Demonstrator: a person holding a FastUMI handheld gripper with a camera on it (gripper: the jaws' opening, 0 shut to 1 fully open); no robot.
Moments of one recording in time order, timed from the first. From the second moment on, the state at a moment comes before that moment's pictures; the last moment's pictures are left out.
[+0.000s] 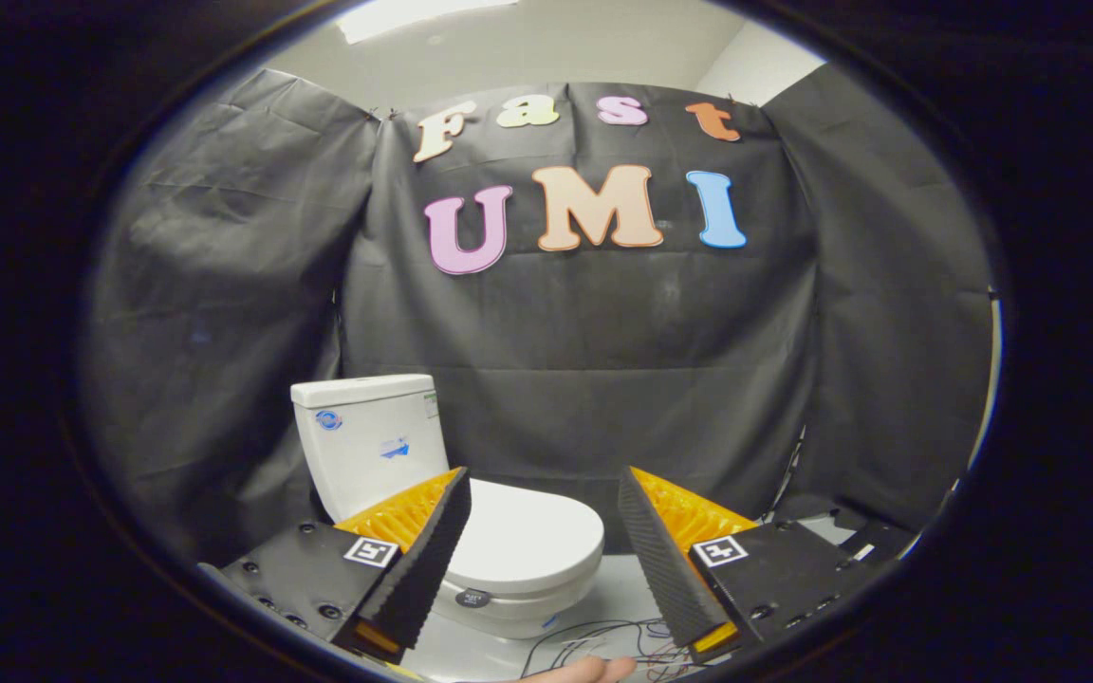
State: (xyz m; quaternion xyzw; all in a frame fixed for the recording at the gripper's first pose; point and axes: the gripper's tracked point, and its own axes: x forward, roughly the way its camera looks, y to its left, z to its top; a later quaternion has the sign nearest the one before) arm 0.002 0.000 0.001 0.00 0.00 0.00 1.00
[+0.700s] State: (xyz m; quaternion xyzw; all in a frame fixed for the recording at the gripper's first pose) arm 0.096 0.060 -0.012 0.01 -0.03 0.09 1.00
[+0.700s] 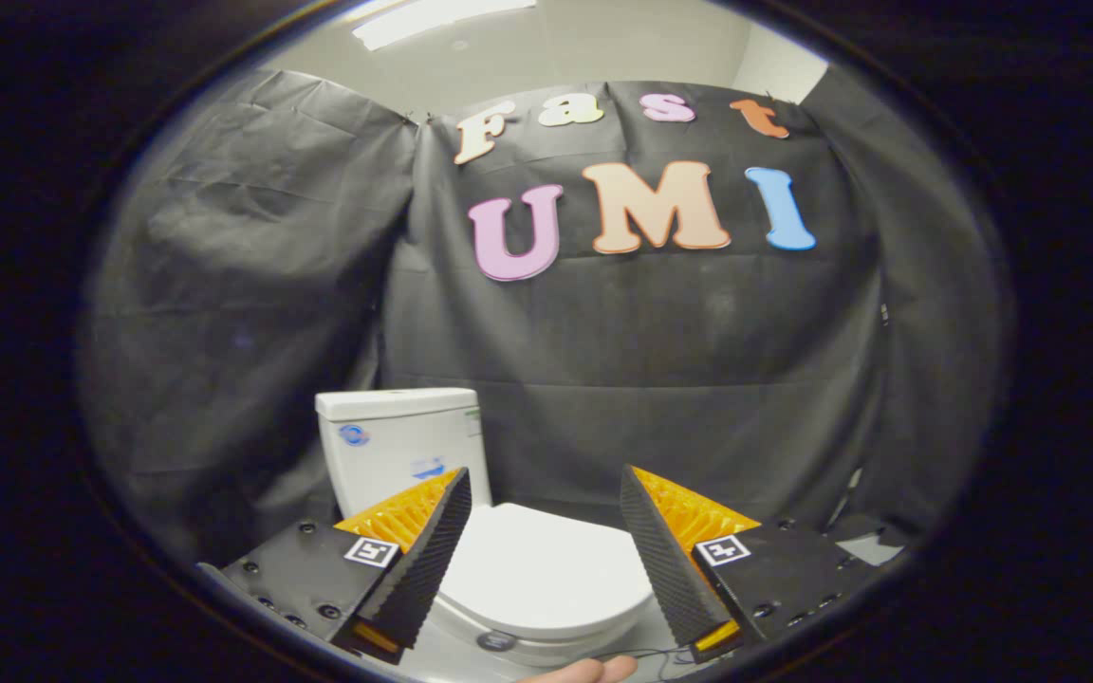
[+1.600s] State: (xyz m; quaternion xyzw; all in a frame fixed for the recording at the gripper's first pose) arm 0.089 0.073 -0.232 0.25 0.14 0.00 0.96
